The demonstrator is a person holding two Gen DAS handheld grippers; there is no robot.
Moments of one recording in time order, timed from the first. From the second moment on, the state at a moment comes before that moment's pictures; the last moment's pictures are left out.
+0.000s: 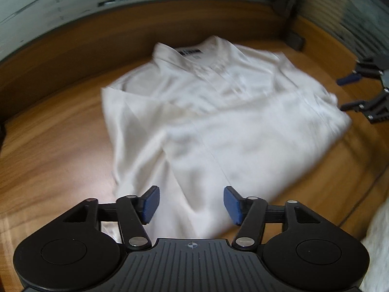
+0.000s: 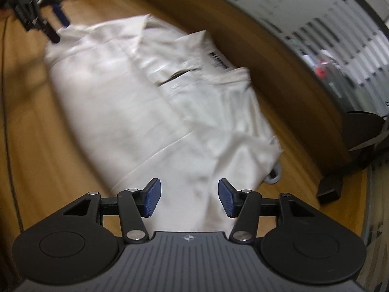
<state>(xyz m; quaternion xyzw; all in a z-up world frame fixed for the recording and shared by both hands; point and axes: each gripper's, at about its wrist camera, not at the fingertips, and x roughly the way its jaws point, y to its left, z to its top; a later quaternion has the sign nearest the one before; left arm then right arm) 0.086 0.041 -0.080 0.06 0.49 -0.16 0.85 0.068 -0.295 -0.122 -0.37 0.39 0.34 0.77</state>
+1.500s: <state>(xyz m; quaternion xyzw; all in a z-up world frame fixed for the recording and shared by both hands) 0.279 0.039 -0.031 0.04 0.46 -0.06 0.89 0.254 -0.226 -0.080 -0.42 0.37 0.30 0.77</state>
